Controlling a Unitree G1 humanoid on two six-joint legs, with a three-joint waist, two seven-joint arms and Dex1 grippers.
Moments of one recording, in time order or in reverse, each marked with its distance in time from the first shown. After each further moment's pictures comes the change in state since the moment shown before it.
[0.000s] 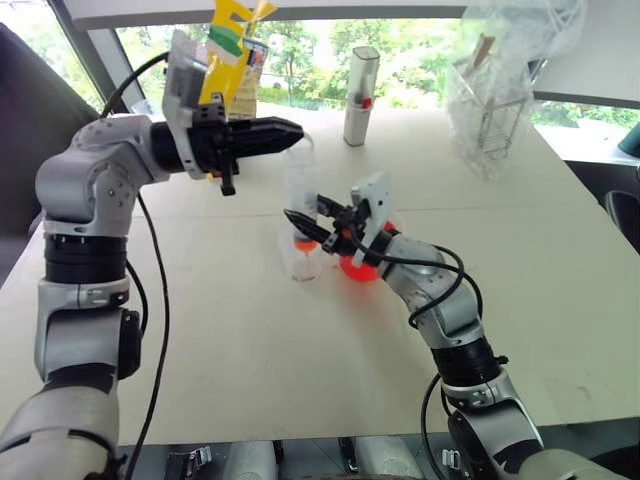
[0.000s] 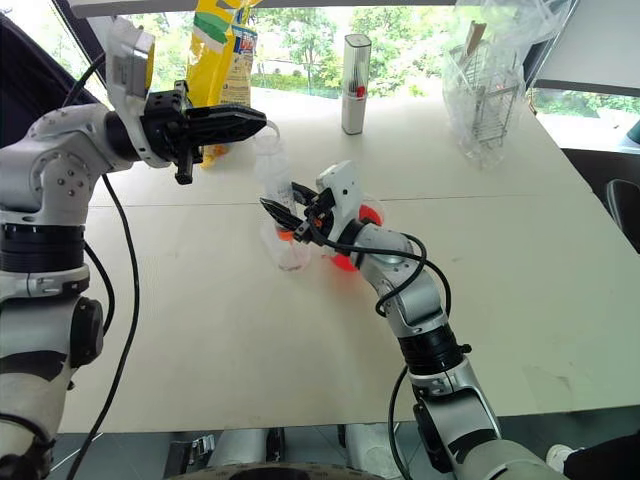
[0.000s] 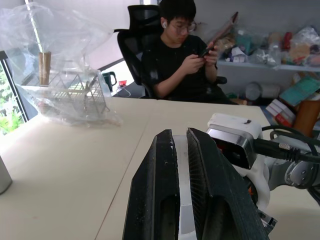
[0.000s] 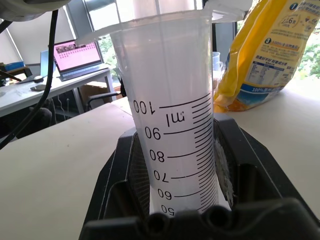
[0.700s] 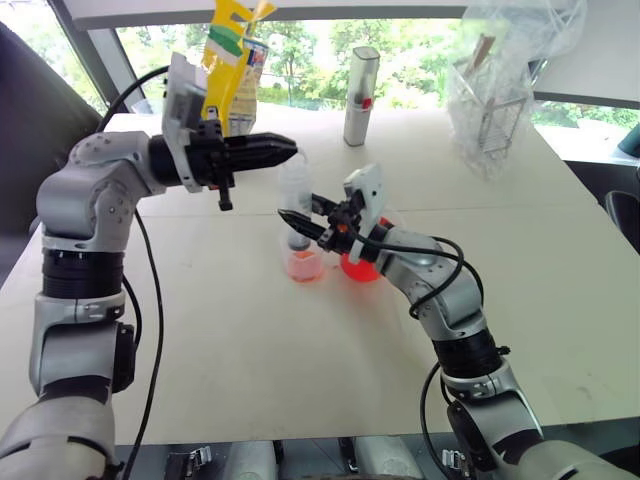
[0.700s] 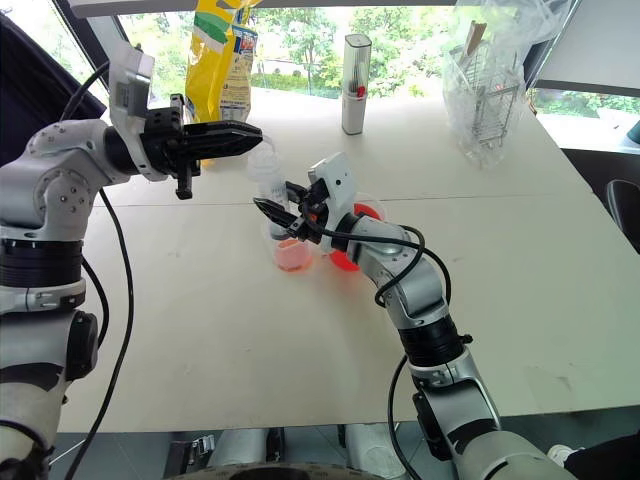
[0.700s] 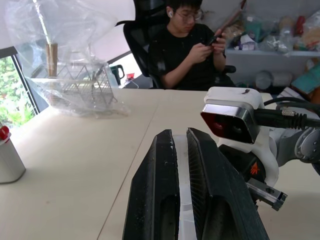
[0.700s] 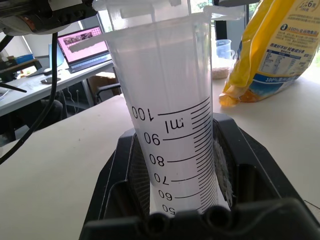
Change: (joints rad) left arm 0.075 0.019 -0.005 -0.046 0.020 -0.064 0.005; right arm -0.057 -0.010 -0.004 -0.030 0.047 0.141 -0.004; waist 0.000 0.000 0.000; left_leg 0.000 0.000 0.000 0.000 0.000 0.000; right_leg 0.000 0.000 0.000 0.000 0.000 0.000
